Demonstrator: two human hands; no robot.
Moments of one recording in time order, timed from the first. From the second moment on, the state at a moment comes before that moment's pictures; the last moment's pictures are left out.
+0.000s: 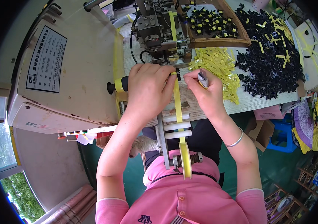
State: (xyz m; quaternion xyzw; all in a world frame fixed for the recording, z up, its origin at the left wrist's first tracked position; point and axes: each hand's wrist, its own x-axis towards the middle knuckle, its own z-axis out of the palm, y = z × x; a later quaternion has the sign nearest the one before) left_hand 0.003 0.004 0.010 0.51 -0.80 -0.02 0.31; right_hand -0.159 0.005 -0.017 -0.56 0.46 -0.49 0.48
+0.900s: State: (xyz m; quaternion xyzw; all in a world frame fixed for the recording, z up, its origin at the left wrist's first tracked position) left_hand 0.002 0.001 0.015 0.47 -0.79 -0.10 0.39; right_hand -0.162 0.001 -0.008 -0.69 0.41 -0.50 0.33
